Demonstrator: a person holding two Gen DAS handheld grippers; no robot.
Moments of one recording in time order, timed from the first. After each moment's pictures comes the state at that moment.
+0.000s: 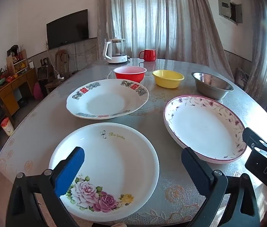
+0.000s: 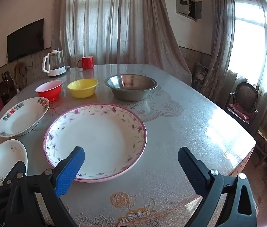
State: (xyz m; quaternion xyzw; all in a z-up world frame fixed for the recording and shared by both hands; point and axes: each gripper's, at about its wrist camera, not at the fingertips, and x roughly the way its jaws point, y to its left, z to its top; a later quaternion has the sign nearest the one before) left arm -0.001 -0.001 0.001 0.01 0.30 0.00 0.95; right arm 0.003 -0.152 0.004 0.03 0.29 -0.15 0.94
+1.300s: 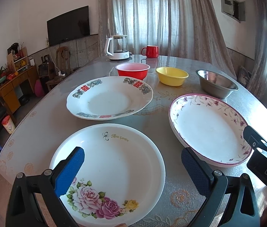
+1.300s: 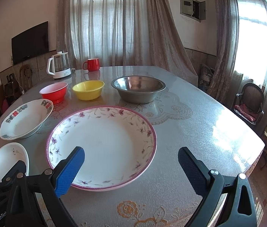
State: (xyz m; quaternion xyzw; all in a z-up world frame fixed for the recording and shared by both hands) left arm 0.014 0.005 -0.003 0.00 0.33 0.00 0.94; right arm 0.019 -0.148 -0.001 0.03 0.28 -0.13 0.95
